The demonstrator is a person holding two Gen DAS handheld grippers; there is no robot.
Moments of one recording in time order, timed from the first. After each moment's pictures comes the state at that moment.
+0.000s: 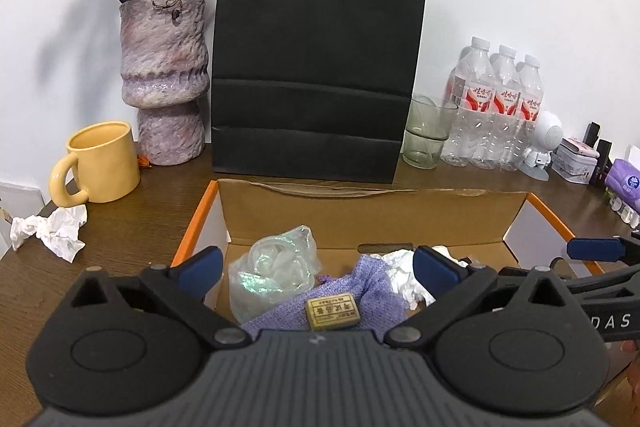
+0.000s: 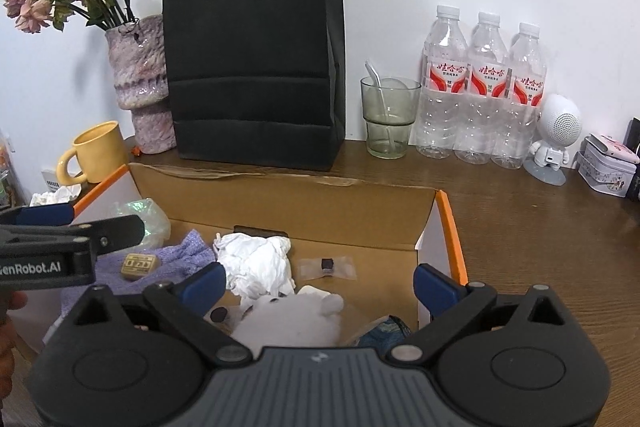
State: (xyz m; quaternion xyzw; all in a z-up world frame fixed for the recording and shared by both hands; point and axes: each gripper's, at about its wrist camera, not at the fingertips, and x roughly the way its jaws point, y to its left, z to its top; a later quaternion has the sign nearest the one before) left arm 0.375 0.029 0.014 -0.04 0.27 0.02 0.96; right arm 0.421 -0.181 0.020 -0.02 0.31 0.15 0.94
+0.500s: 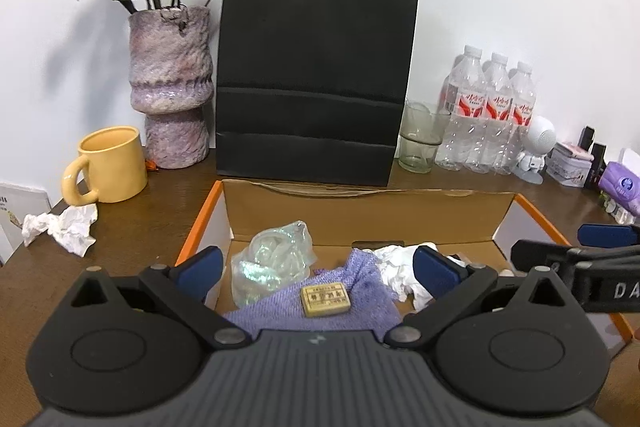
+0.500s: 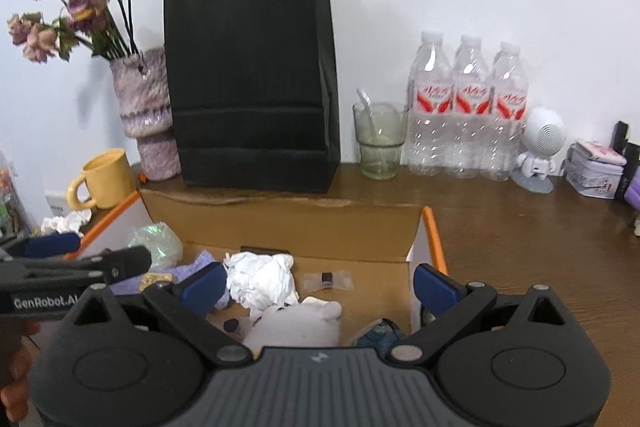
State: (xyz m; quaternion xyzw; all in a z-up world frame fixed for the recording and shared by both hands) left arm 0.344 0.021 0.022 -0.05 0.25 0.02 0.97; right arm 0.391 -0.195 0.042 0.01 0.28 0.15 0.95
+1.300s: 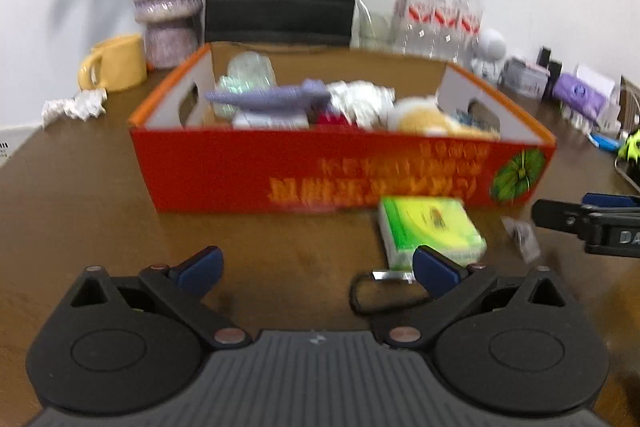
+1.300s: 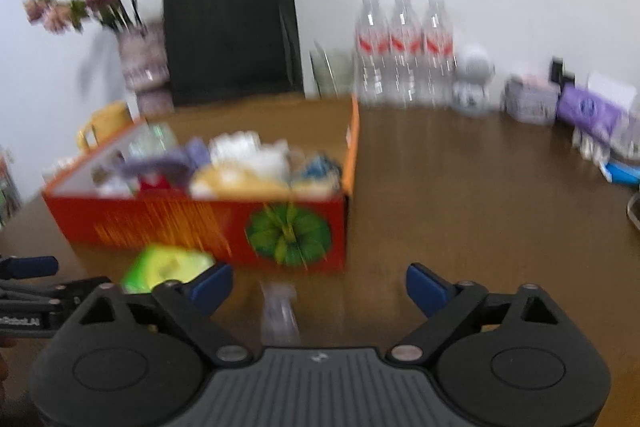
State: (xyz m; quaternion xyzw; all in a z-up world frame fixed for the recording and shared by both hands) left arm 0.220 -0.021 -0.038 -0.03 0.33 -0.01 0.94; right arm 0.265 -0.260 -0.018 0.01 0.32 0.12 0.94
